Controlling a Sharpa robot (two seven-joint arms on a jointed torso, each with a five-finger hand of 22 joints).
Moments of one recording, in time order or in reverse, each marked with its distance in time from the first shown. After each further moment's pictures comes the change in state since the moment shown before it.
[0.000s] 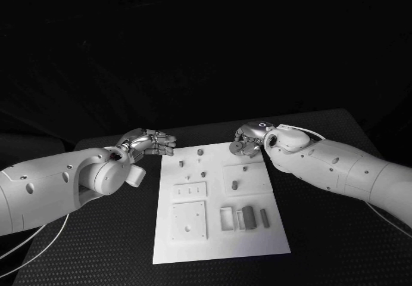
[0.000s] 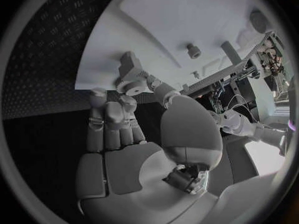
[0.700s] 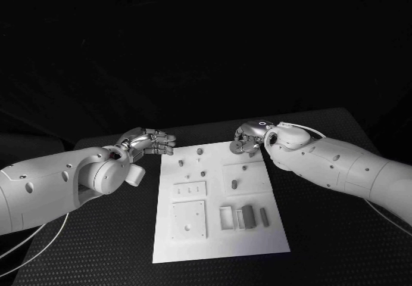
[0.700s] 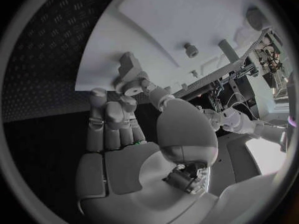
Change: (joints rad) left arm 0.000 0.000 0.000 -0.002 0.001 0.001 -0.001; left_hand 0.000 0.000 0.000 0.000 0.000 0.000 0.000 -0.004 0.000 0.000 0.000 -0.004 0.000 0.000 0.000 0.000 0.001 0.000 0.000 0.000 0.000 0.000; right arm 0.004 -0.001 0.002 -0.004 0.022 0.024 0.014; right_hand -0.017 0.125 -0.010 -0.054 -0.004 0.024 -0.024 0.021 -0.010 -0.016 0.002 0.023 -0.037 -0.002 0.002 0.000 0.003 0.000 -0.011 0.003 0.004 0.000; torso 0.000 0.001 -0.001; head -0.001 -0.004
